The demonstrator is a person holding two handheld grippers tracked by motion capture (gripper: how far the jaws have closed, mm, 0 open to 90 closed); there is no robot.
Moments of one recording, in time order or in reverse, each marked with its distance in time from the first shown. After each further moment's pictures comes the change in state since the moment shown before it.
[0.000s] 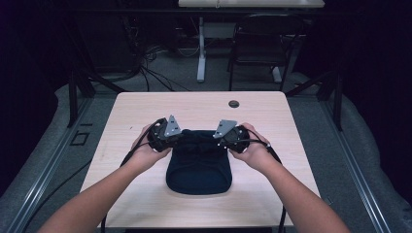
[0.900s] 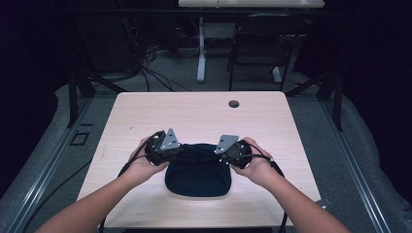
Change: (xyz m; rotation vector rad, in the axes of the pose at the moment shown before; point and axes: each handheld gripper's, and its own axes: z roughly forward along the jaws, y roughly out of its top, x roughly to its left) left arm -0.028 -0.018 -0.013 0.005 -0.100 0.006; right arm 0.034 -0.015 -0.012 0.025 0.072 0.012
